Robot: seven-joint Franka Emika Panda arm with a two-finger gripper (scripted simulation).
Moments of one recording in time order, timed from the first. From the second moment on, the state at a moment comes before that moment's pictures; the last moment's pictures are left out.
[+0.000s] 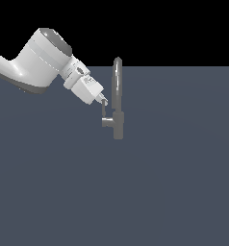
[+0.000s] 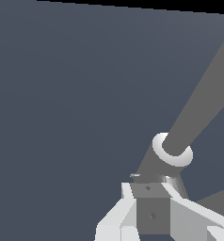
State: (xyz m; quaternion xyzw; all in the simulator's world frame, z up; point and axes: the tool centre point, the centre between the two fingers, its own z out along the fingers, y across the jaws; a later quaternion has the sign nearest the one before) arm 0.060 0.036 0.158 0.64 -0.66 0.25 0.29
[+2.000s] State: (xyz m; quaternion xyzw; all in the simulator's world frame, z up) arm -0.026 0.040 0.151 0.64 -0.66 0.25 0.29
